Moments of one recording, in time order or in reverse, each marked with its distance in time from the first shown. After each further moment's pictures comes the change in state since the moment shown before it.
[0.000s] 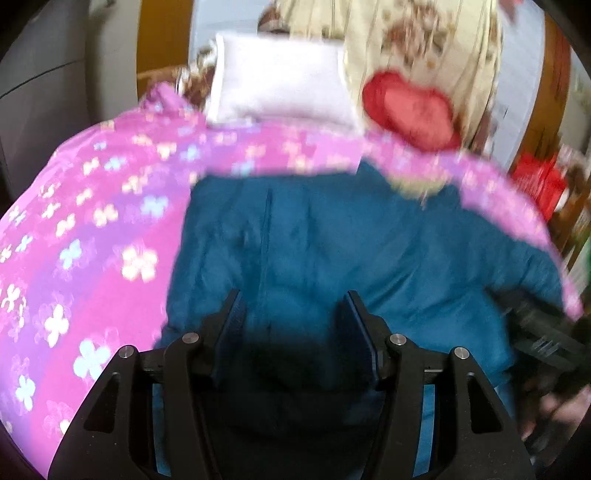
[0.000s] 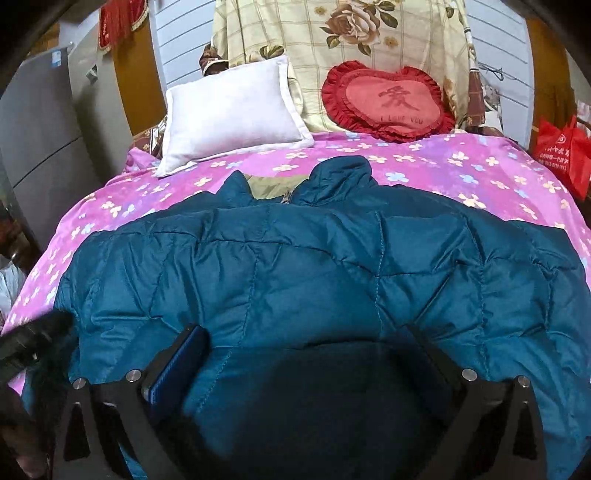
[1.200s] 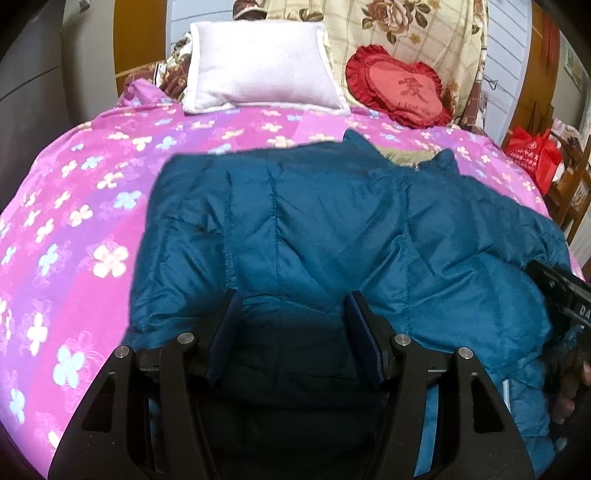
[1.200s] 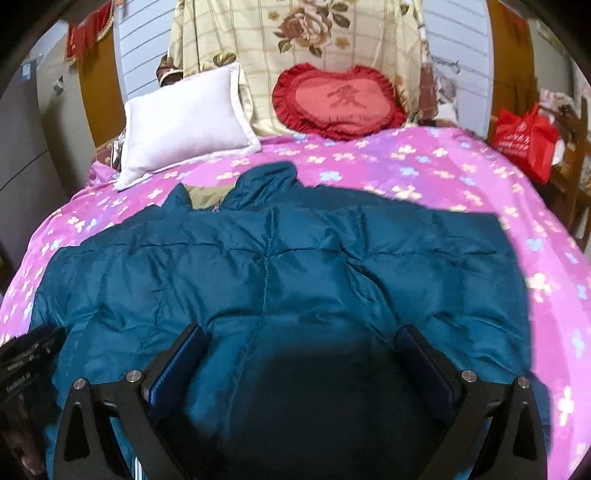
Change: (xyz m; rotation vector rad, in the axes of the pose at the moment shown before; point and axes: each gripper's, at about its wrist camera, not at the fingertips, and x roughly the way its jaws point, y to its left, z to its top) left arm 0.027 -0.014 -0.008 0.093 0.092 0.014; right arm -0.040 -0.044 -0.008 0.061 -0.011 -0.154
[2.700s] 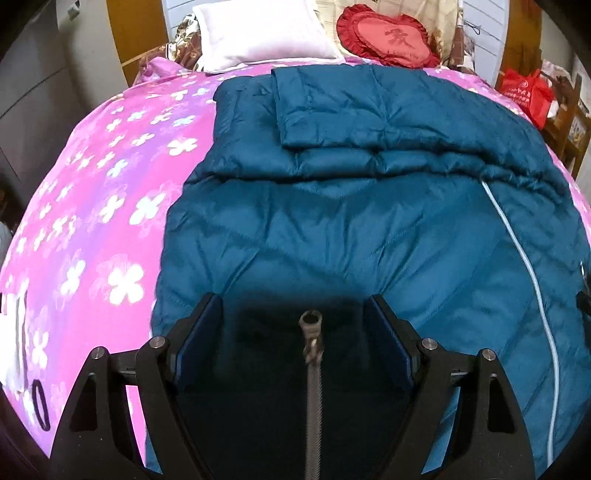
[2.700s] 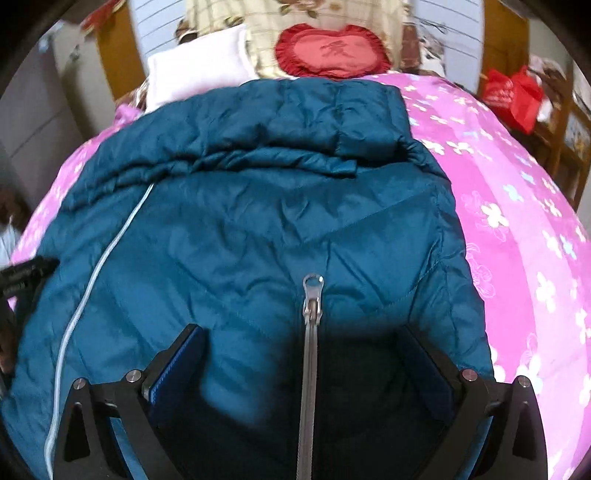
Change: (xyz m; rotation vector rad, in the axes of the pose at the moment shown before) left arm -0.088 0.013 -0.117 0.120 0.159 0.085; right arm -0.121 -0.061 -0.156 -0.054 0.199 0.049
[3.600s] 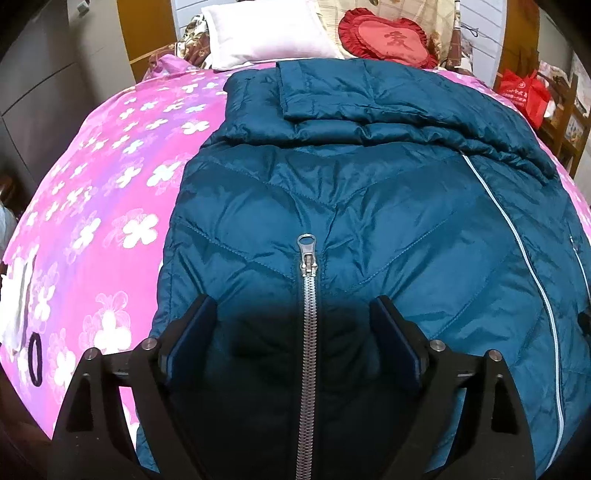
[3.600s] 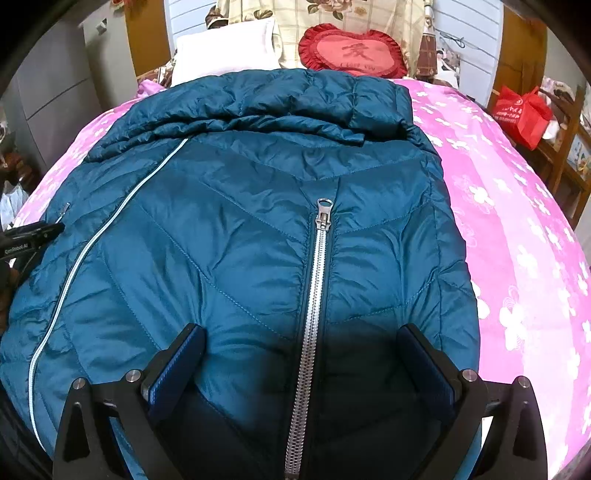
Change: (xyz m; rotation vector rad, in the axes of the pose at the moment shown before) left arm -0.023 -0.003 -0.041 -0.026 -0.014 0.004; right arm -0.029 0.008 -0.050 -0.089 0.009 -0.005
